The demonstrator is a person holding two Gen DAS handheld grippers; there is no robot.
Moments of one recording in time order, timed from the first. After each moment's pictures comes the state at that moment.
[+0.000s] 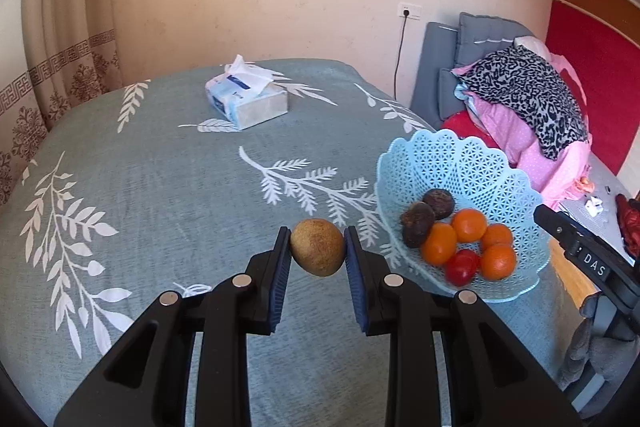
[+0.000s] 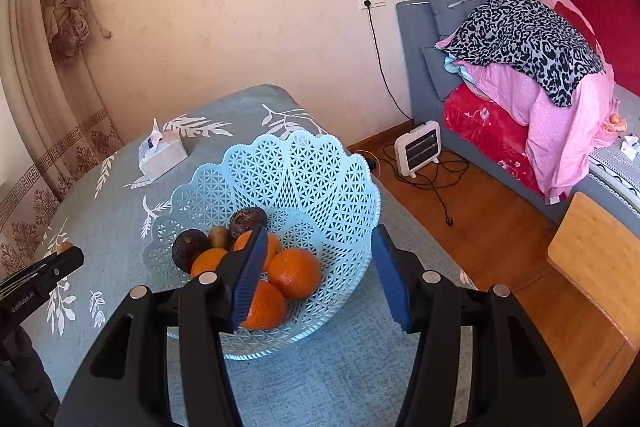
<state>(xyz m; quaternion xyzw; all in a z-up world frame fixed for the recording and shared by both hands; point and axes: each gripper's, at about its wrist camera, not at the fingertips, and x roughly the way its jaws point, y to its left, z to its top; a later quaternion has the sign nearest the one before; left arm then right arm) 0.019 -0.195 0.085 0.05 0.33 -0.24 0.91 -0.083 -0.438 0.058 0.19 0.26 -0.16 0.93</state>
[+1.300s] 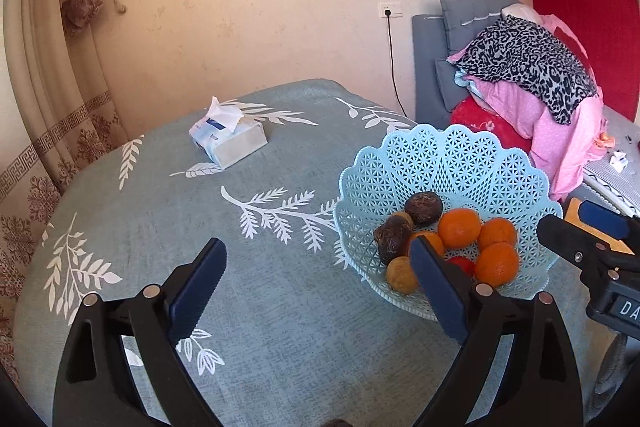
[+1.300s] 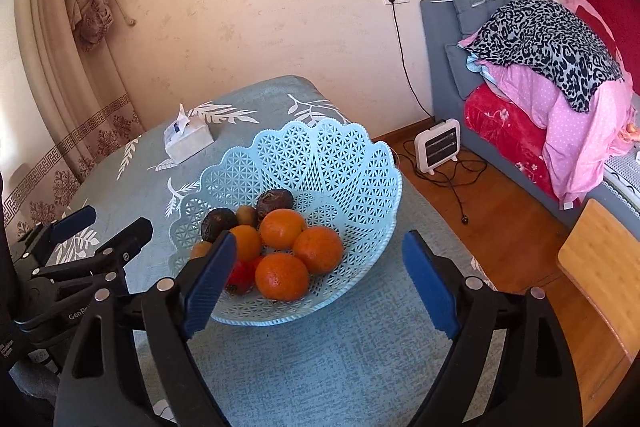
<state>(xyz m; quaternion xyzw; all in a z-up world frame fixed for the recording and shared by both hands) 0.002 -0.248 0.080 0.15 0.27 -0.21 0.93 -0.098 -0.421 0.064 0.17 0.27 -0.12 0.94</state>
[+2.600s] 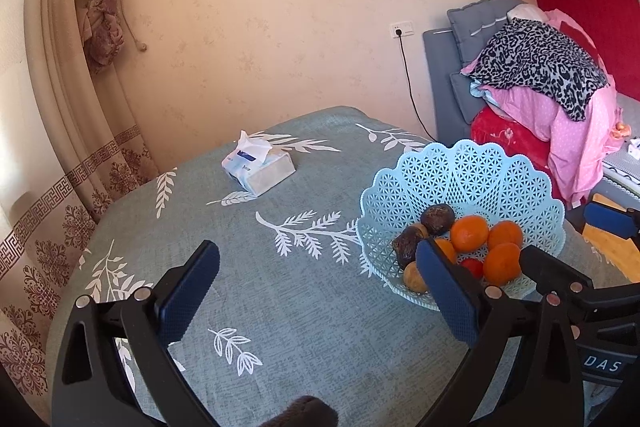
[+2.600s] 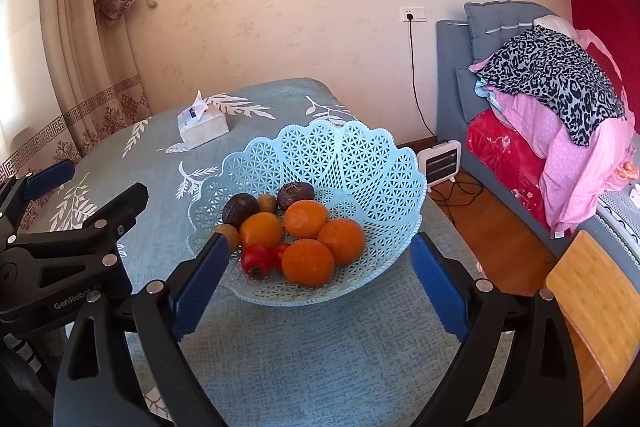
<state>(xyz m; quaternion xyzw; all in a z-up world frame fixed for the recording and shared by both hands) -0.027 -0.243 0.094 0.19 0.21 -0.17 0.94 -0.102 -0.387 0.065 0.11 0.27 -0.11 0.95</state>
